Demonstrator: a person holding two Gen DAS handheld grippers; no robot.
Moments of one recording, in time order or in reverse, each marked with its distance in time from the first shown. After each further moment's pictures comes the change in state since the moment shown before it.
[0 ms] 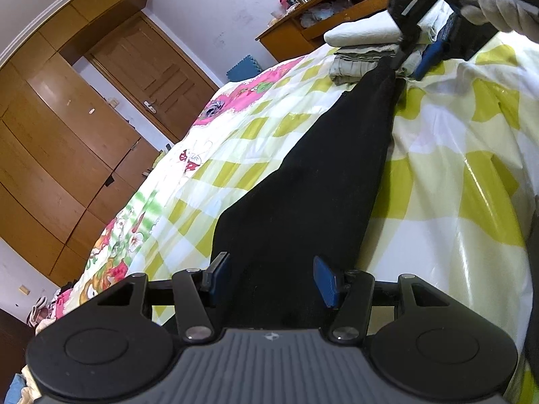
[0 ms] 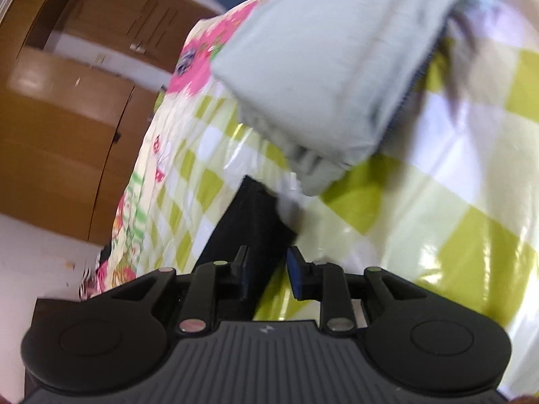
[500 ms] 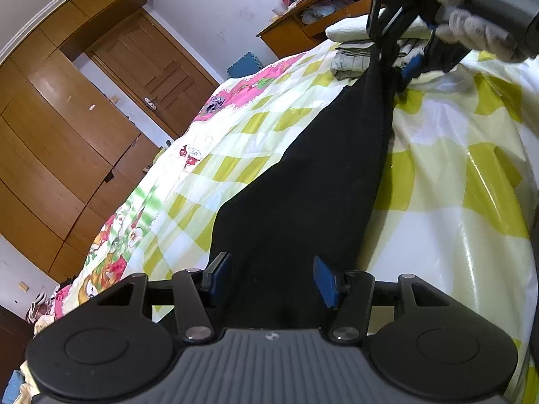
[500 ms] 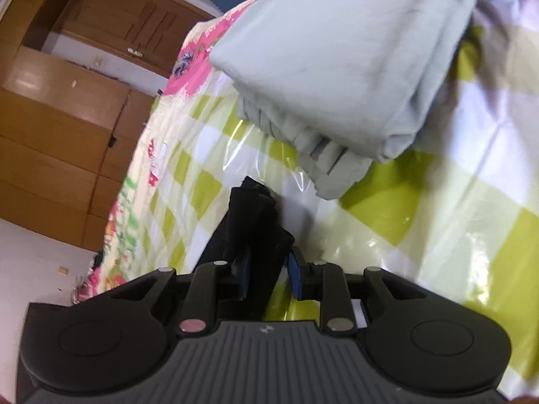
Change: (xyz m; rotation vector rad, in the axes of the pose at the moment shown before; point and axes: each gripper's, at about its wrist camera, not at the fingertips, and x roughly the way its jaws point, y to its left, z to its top) left arm 0.003 0.000 -0.002 -0.008 0.011 -0.002; right arm 0.043 0.016 0.001 -0.041 0.007 -0.019
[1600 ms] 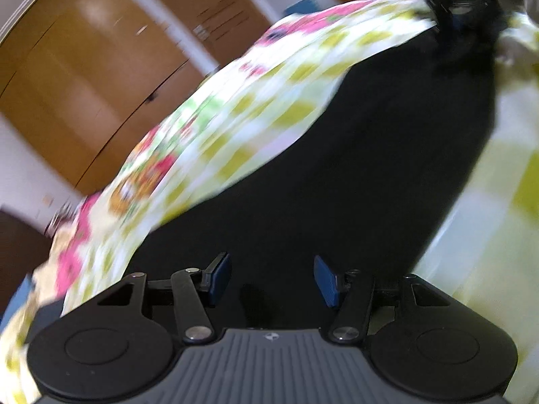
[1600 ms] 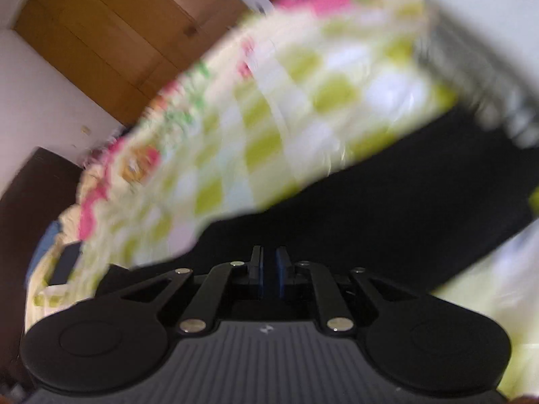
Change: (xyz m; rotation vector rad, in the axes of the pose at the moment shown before) left arm -0.023 0.067 -0.099 -0.202 0.226 0.127; right arm 0.039 0.083 -0.079 -0.411 0.206 -0.028
